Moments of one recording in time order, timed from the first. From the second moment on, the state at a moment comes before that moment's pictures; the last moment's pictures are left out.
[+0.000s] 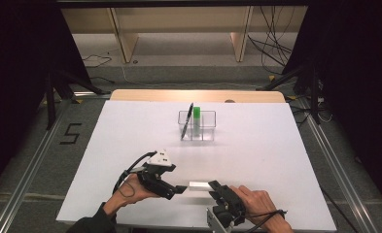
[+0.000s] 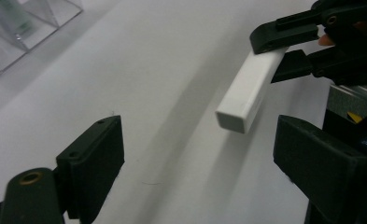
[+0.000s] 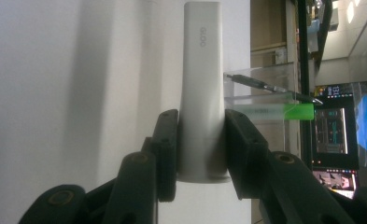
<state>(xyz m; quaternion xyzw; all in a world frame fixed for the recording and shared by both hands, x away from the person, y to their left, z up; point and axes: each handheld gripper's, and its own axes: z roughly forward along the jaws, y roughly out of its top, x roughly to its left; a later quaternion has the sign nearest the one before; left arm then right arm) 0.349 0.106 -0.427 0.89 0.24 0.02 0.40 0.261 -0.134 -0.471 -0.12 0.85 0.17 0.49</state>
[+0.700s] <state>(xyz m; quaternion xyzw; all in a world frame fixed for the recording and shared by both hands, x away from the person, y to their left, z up) 0.357 0.056 -0.425 0.93 0.16 -0.04 0.32 0.253 -0.129 -0.475 -0.15 0.83 0.17 0.50</state>
